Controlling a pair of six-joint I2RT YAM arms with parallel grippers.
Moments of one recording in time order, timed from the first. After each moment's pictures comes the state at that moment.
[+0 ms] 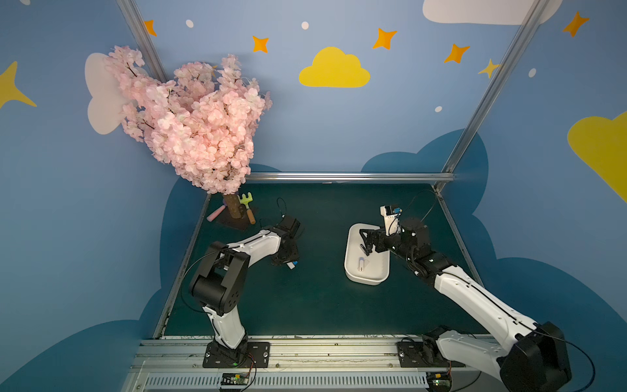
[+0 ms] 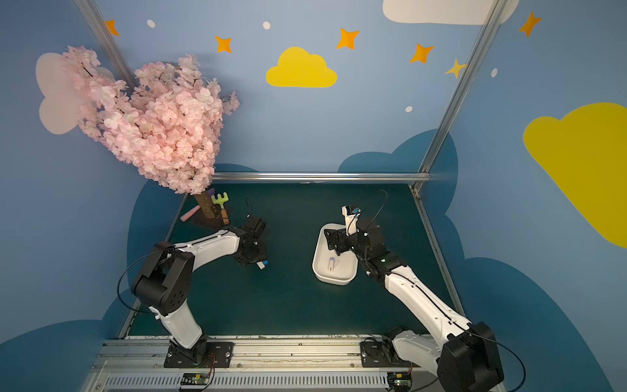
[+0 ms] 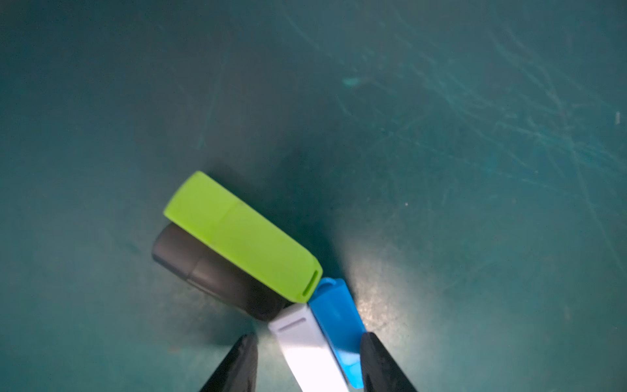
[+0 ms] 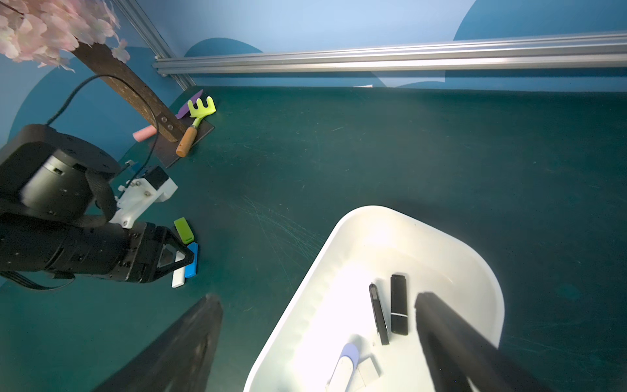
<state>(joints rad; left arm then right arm) -0.40 1.77 1.08 -0.63 -0.06 -0.68 0.50 1.14 0.78 -0.10 -0.10 0.23</state>
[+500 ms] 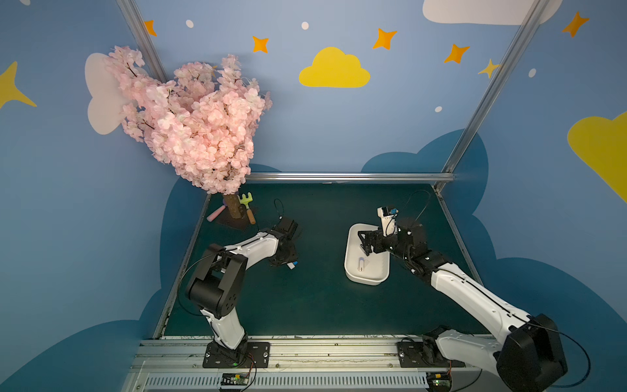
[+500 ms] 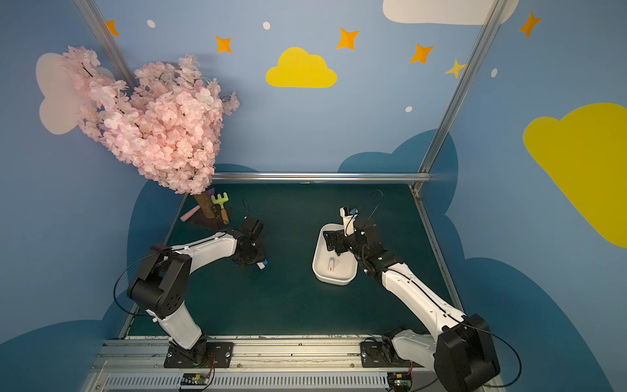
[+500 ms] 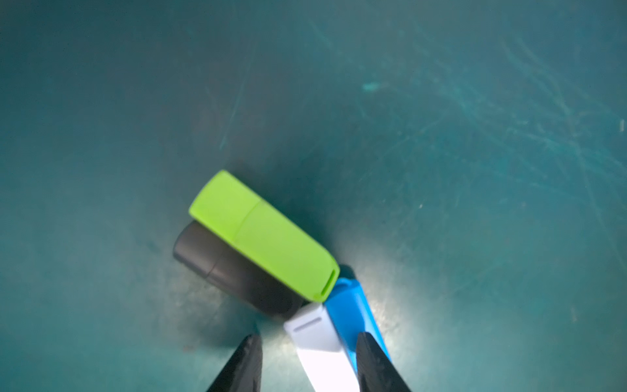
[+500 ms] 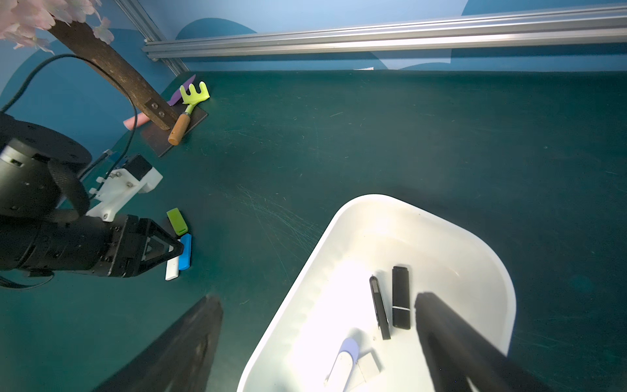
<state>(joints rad) -0.39 1.73 1.02 -0.60 -0.06 -0.68 0.50 1.18 0.78 -0.10 -0.10 0.23</state>
